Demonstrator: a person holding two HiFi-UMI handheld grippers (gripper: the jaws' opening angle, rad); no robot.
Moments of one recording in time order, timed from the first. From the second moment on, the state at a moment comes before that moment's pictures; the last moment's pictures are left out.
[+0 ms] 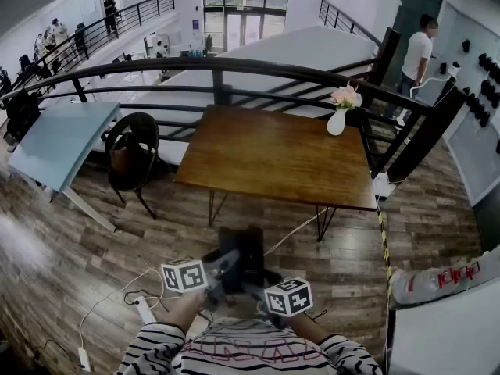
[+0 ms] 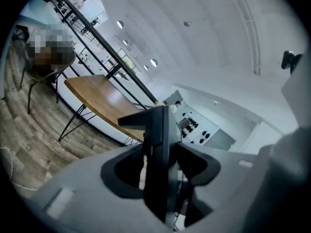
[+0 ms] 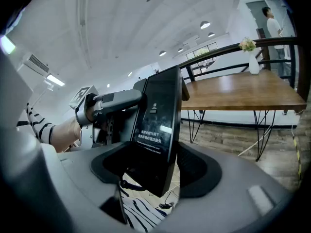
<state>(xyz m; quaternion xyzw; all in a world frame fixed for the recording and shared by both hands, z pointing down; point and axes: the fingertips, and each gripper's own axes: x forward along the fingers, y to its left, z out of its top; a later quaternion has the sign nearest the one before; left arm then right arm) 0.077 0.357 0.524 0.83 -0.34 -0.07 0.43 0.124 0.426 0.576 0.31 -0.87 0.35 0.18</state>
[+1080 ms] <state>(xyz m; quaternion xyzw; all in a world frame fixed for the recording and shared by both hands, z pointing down) -0.006 0.280 0.534 0.82 -0.36 -0.09 0.44 0.046 0.345 0.584 0.29 -0.87 0.35 0.19</state>
